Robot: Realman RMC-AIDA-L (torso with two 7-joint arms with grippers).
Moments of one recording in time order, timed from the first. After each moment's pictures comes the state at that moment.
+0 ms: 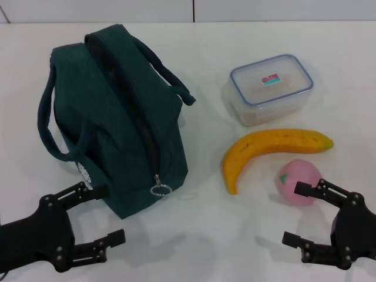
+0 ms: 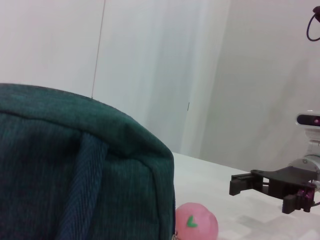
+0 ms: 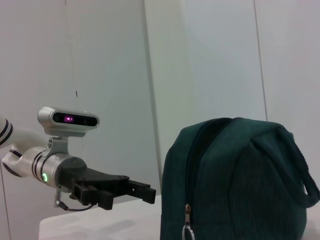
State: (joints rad) left arm -0.12 -2.02 0.87 0.55 1.70 1.82 -0.96; right arm 0.25 2.00 -1.29 -0.30 -1.28 -1.67 0.67
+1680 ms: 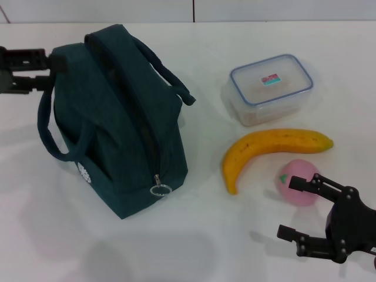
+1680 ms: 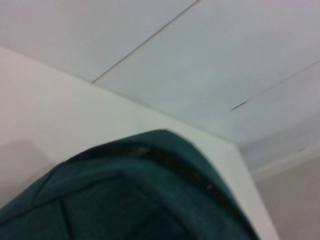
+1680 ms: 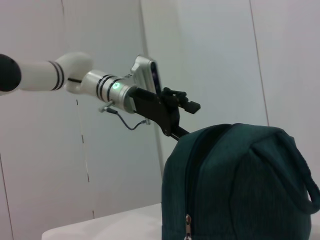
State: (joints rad) left arm -0.47 -1.88 0.62 1.05 1.99 1.83 -2.59; right arm 0.27 2.01 -1.28 -0.30 -1.28 -1.67 0.72
